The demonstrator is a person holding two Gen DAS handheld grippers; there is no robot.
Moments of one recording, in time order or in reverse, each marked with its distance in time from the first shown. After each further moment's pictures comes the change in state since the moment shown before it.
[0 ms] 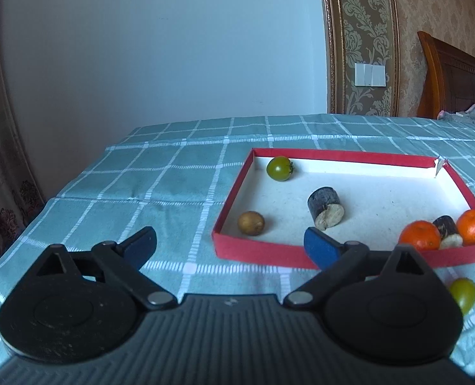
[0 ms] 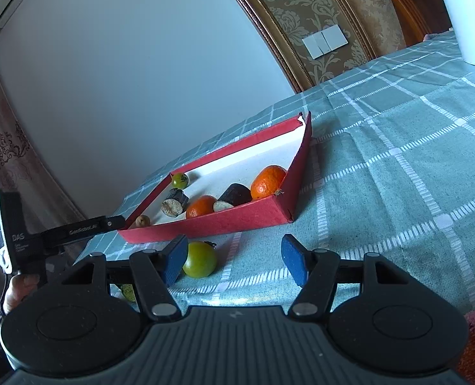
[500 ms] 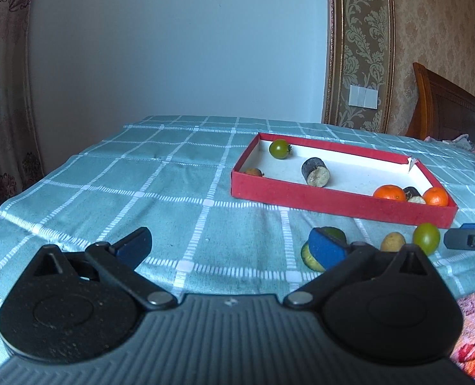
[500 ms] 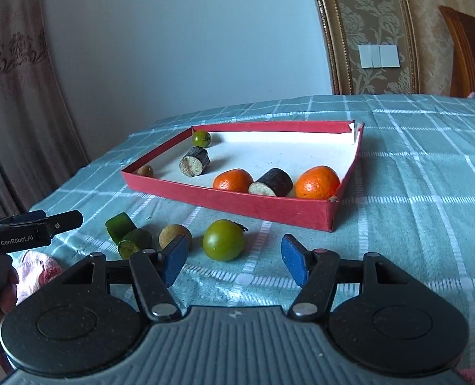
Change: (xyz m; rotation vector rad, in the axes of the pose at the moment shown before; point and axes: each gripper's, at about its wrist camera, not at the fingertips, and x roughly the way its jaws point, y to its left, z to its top) left arm -0.065 0.025 -0.068 -0.107 -0.058 -0.052; right arm 0.030 0.059 0.001 -0.363 0.133 -0.057
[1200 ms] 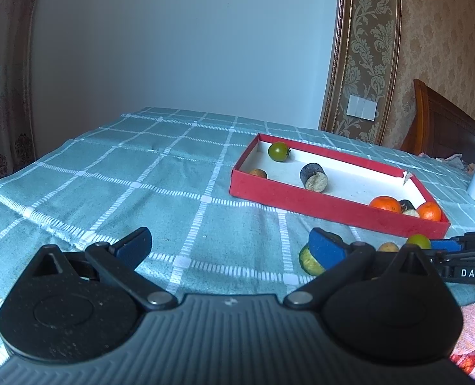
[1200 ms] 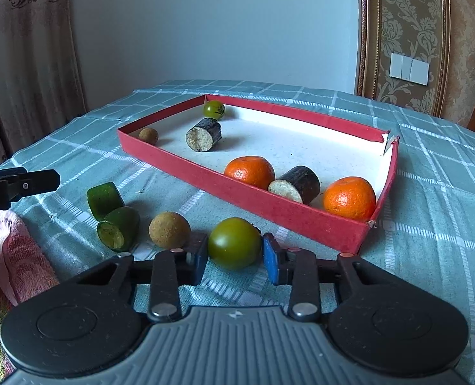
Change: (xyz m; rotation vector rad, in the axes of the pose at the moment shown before) left arm 0.001 0.014 -0.001 -0.087 0.001 -0.043; right arm 0.043 0.019 0.006 -0.172 0.090 -0.038
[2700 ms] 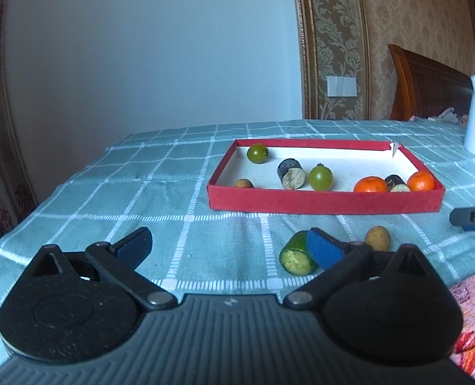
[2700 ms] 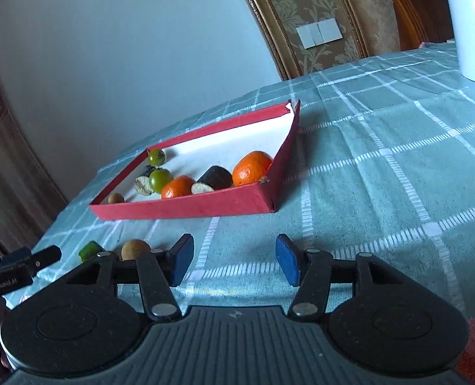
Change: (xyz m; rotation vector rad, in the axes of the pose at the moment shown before) left arm -0.004 -0.043 0.007 0.250 -0.019 0.019; right arm -0.052 -0.066 -0.041 0.469 -0.130 -0.001
